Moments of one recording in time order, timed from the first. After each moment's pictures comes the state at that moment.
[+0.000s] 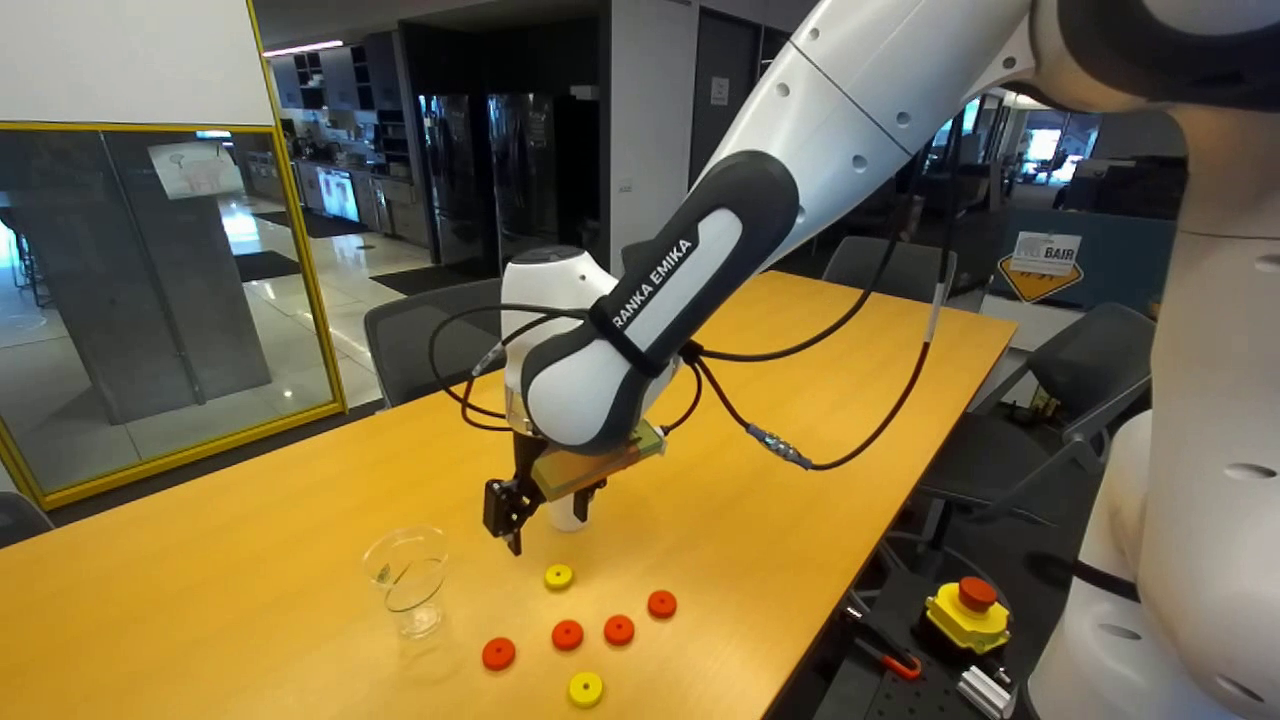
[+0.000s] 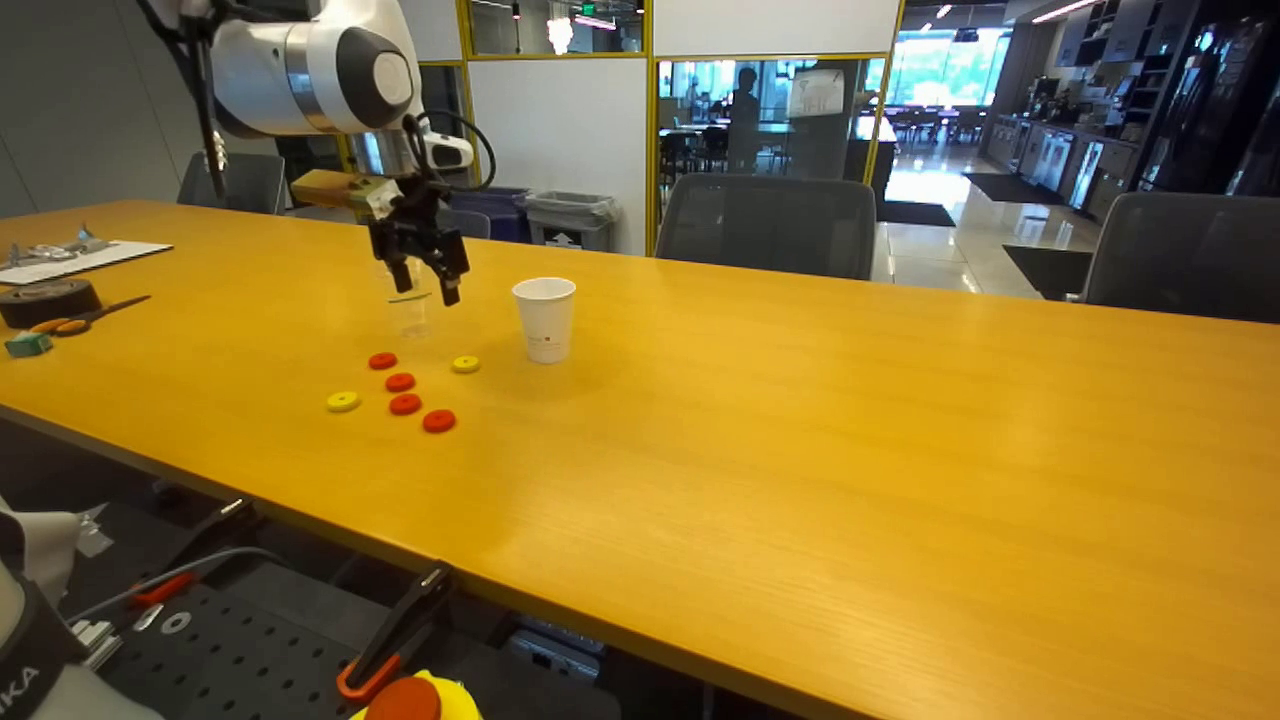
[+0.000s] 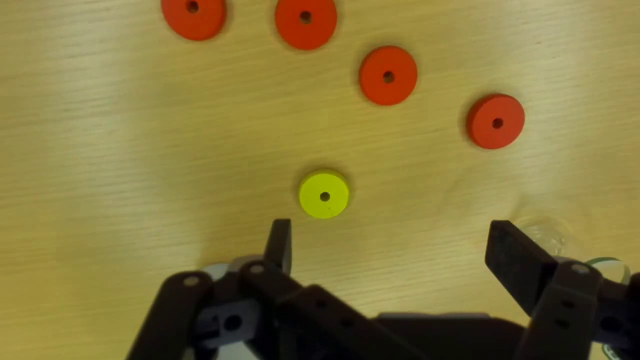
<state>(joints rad) 0.18 0.18 0.10 -2.32 -0.09 2.57 0.47</state>
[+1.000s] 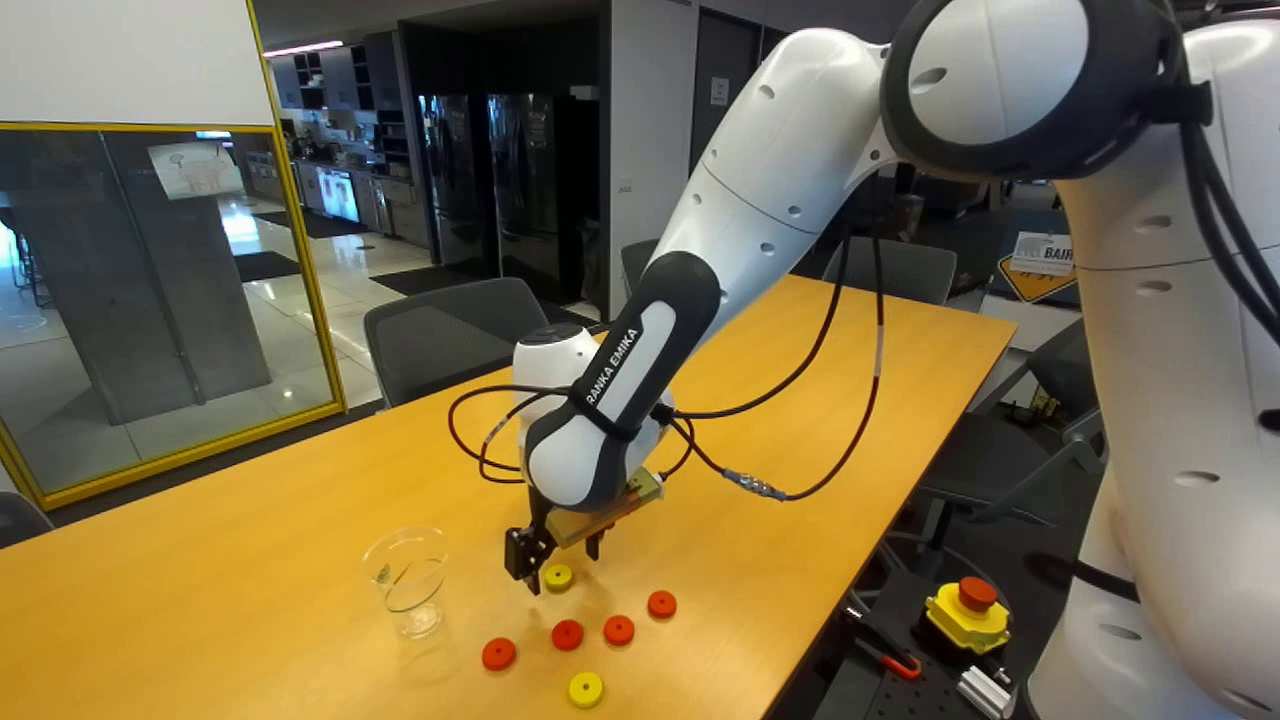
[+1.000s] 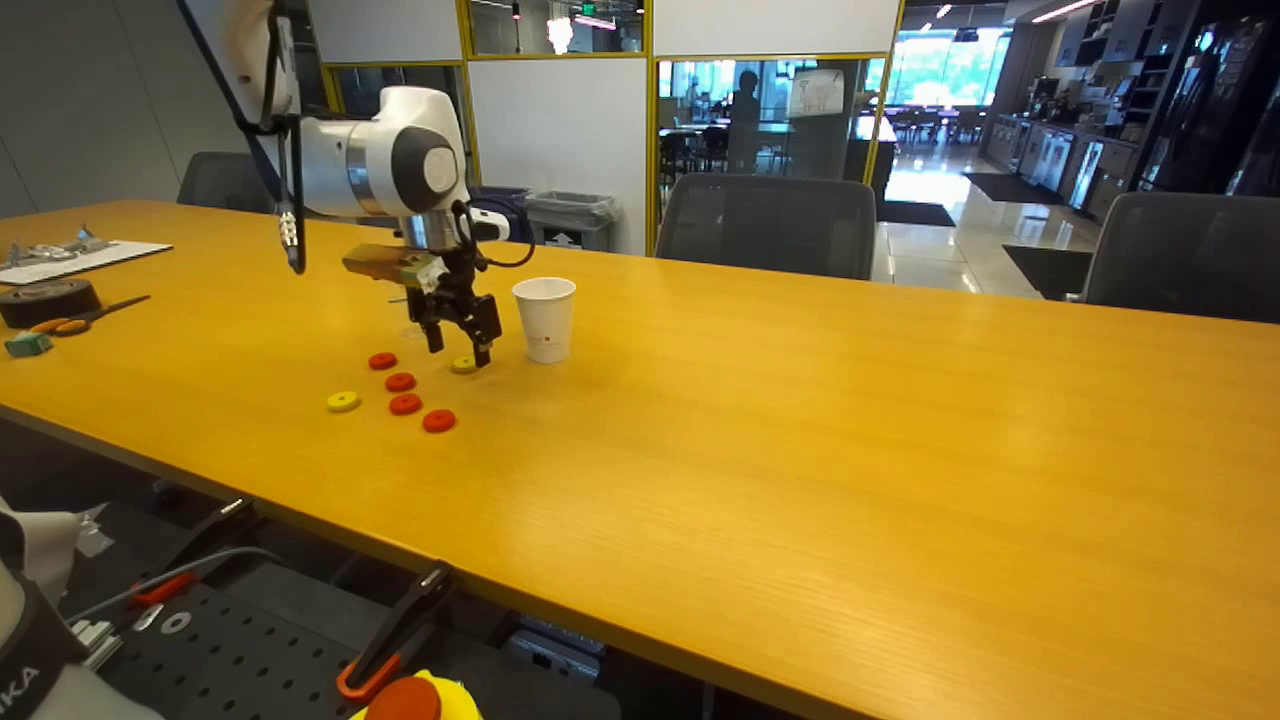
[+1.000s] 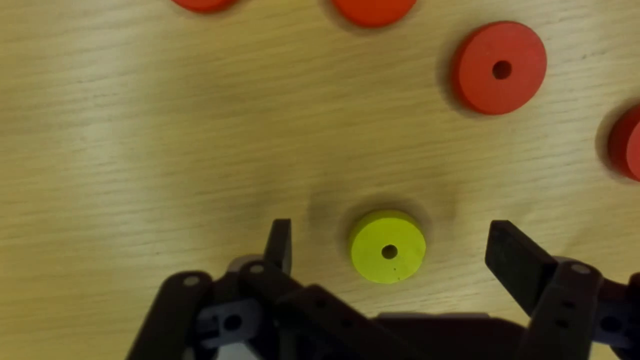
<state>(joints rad) 0.18 0.42 0.04 -2.24 -0.09 2.66 0.40</state>
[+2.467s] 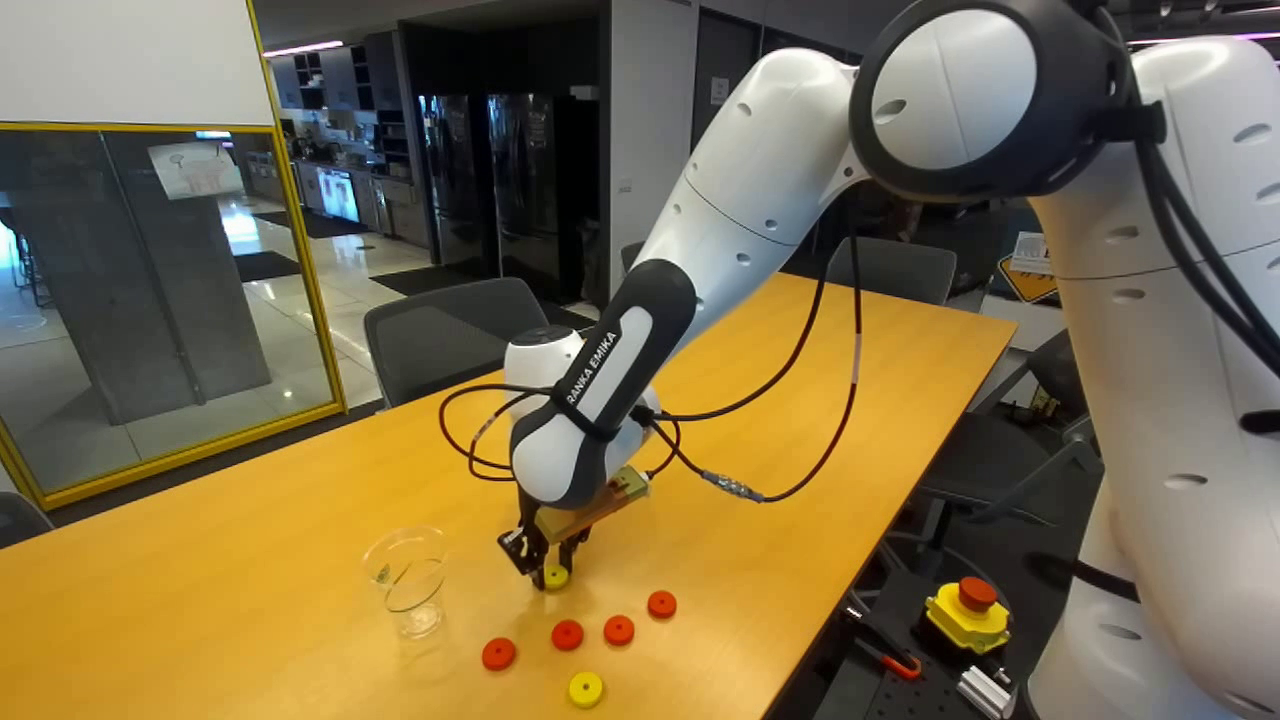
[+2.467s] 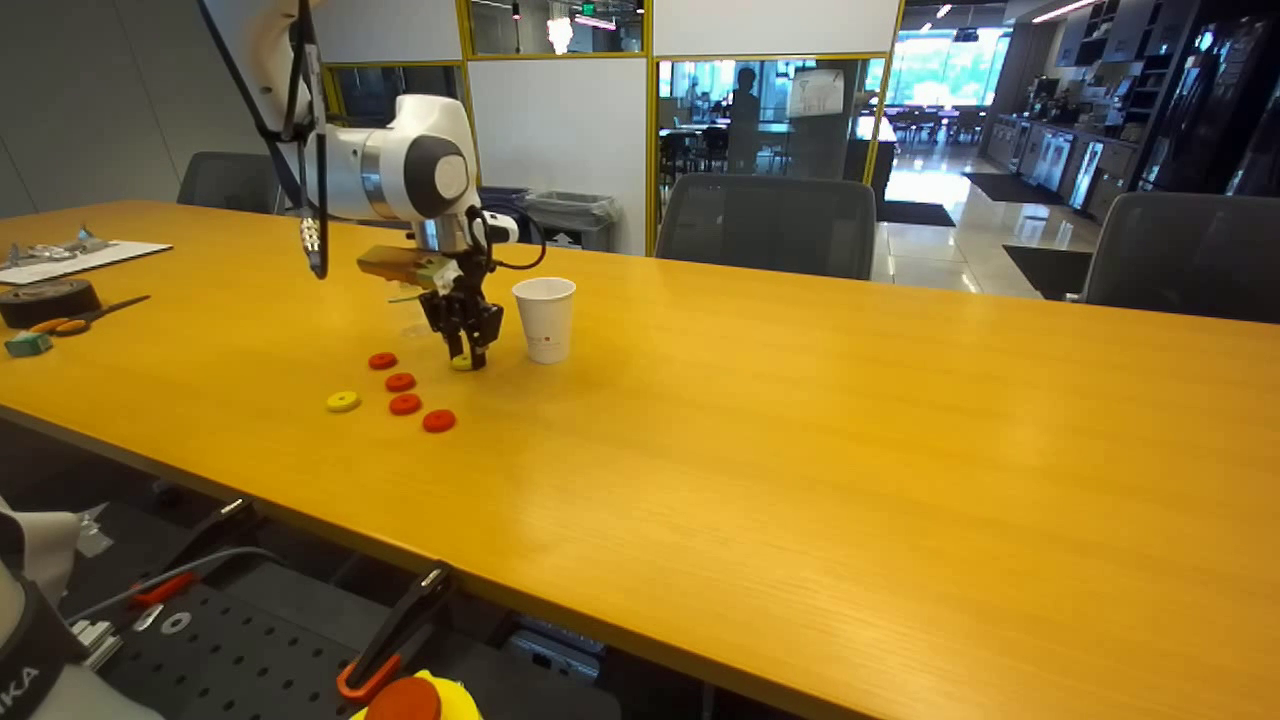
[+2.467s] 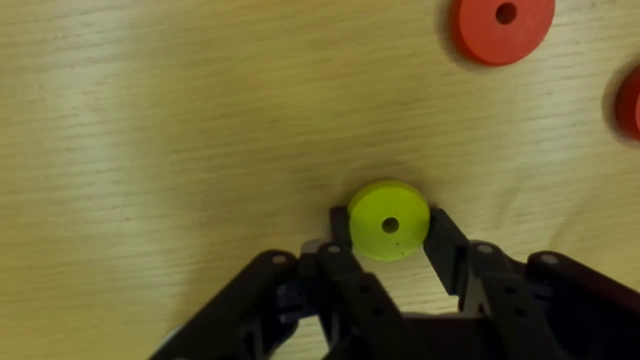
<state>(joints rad) 0.18 0.47 0.04 -2.17 -0.05 2.66 0.35</state>
